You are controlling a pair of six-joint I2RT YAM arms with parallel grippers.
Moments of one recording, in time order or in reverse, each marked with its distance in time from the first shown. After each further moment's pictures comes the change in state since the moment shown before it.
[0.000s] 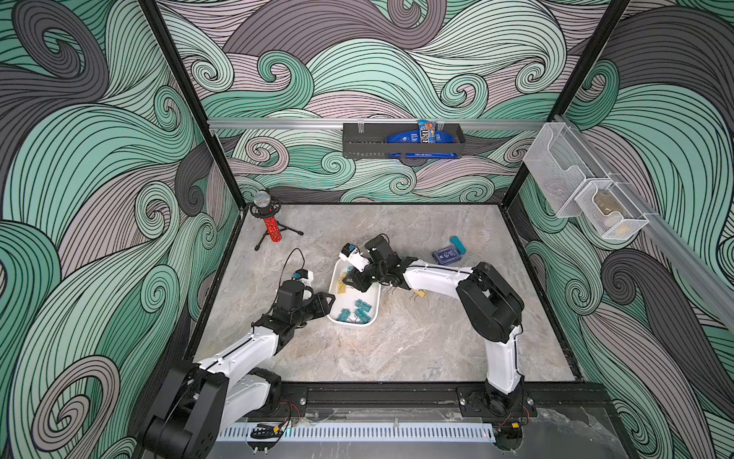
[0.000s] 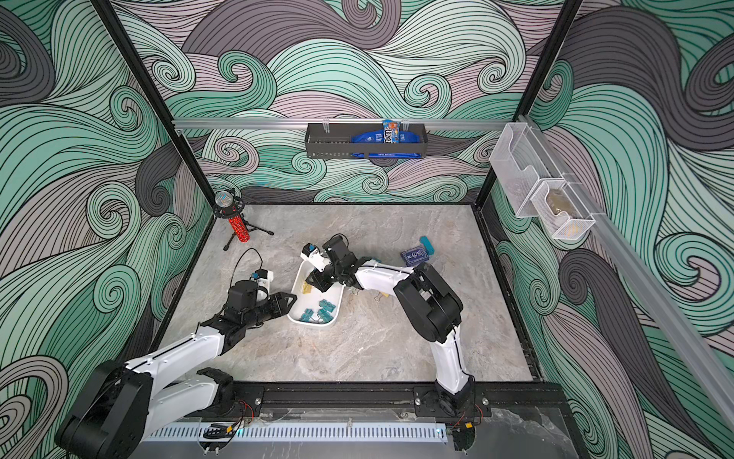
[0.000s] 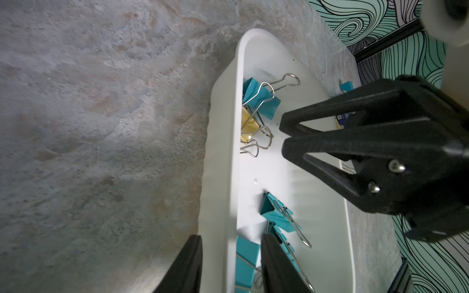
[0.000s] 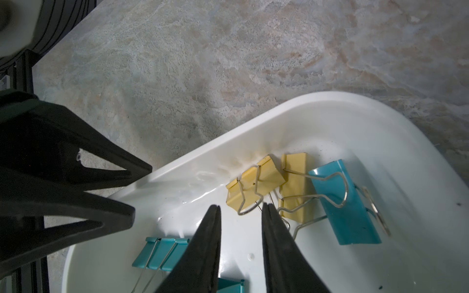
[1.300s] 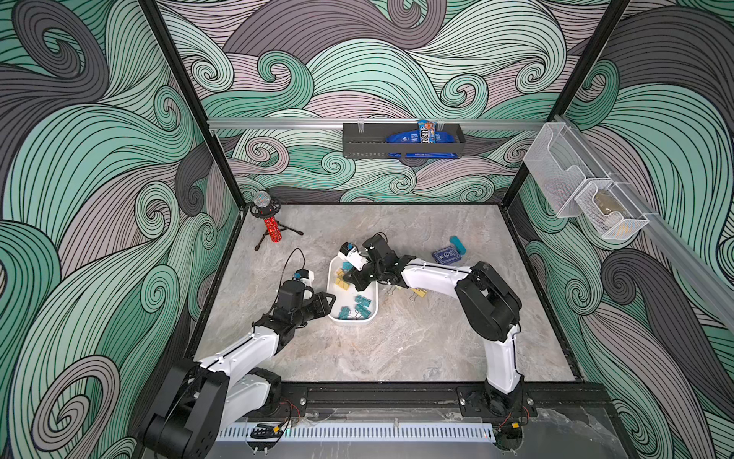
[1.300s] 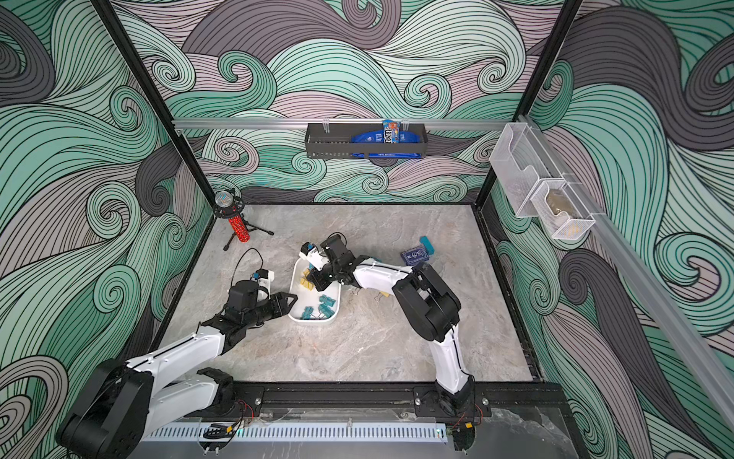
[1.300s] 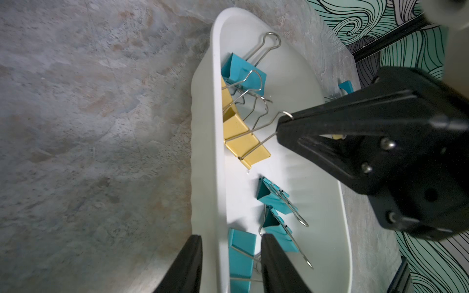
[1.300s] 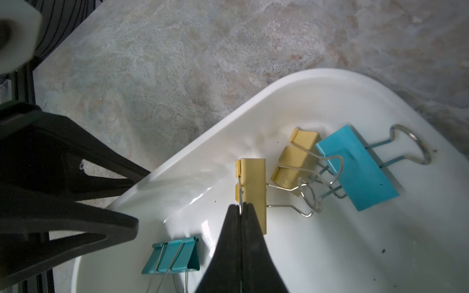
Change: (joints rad) left arm -0.006 0.007 0.000 0.009 0.000 0.000; right arm 0.004 -0.008 0.023 -0.028 0.000 0.010
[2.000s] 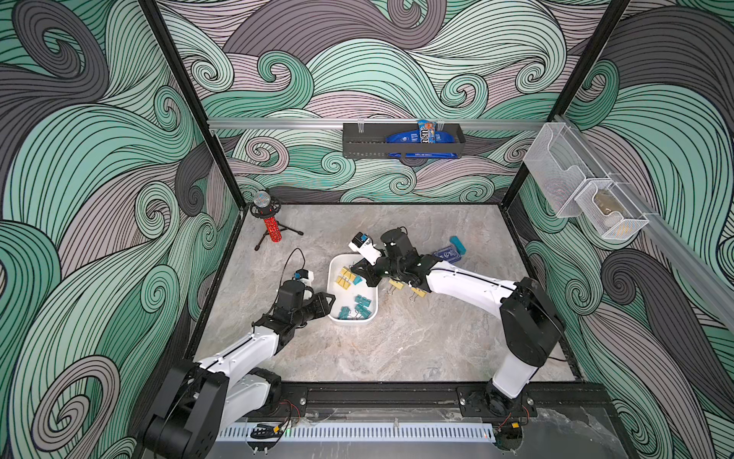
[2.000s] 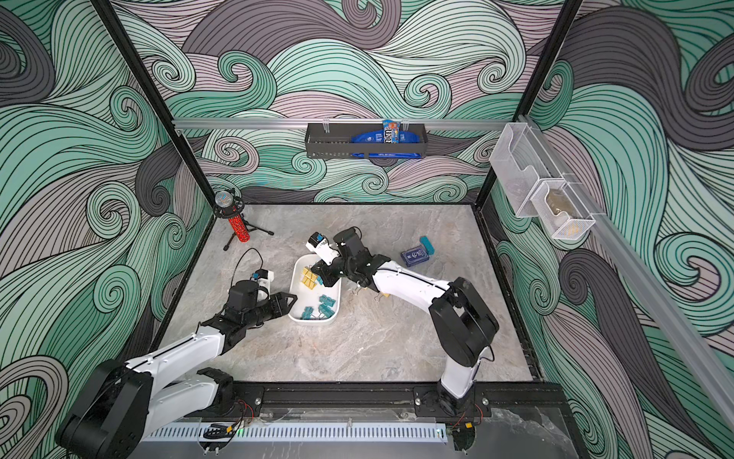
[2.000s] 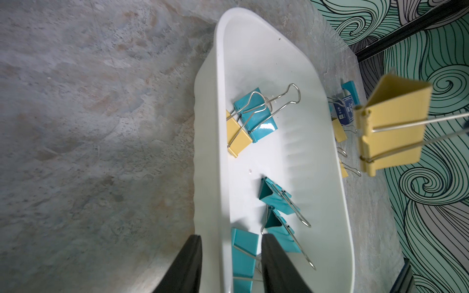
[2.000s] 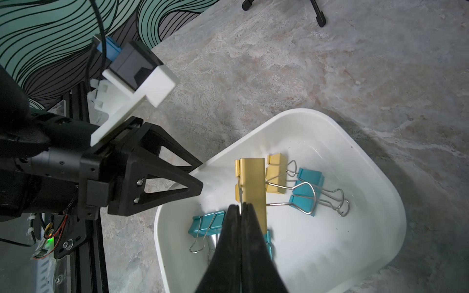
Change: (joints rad) left arm 0.000 -0.005 0.002 -0.016 -0.009 0.001; right arm -0.023 -0.282 -0.152 -0.001 0.000 0.000
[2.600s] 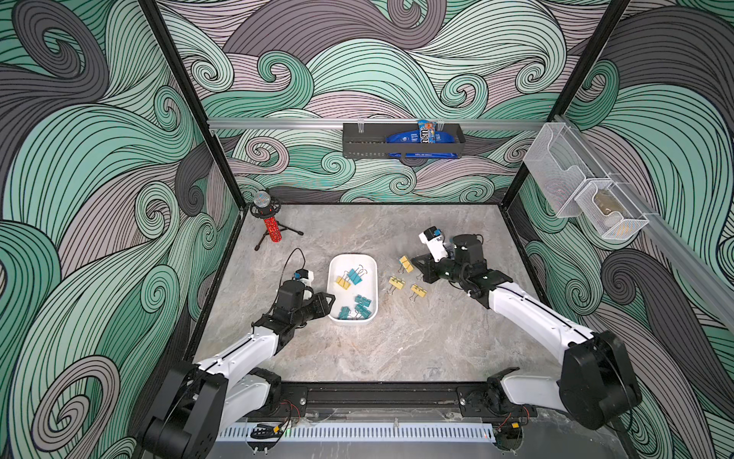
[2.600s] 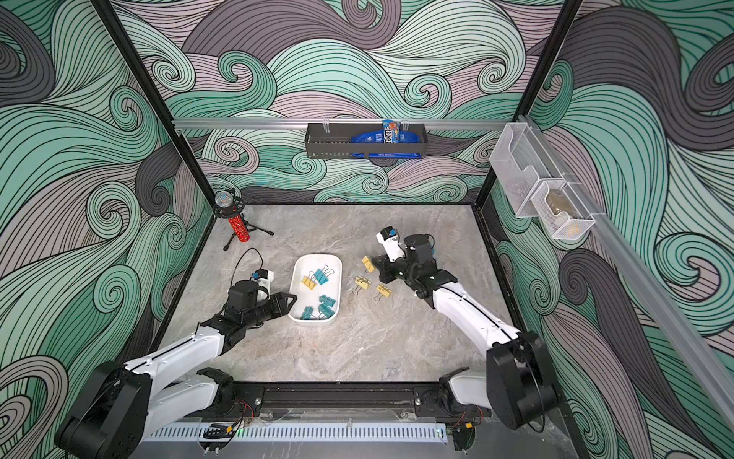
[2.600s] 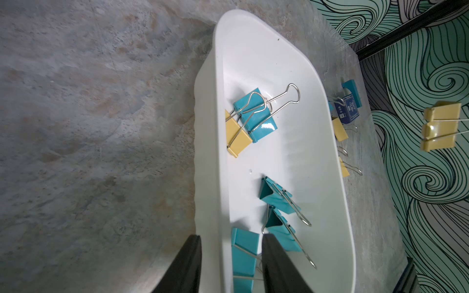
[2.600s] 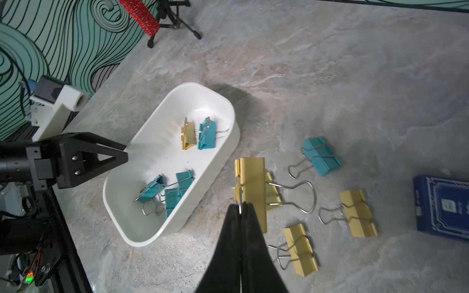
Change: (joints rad) left arm 0.000 -0.007 0.002 -0.006 -0.003 0.014; right arm -0.420 -0.449 -0.412 0.000 -0.012 0.097
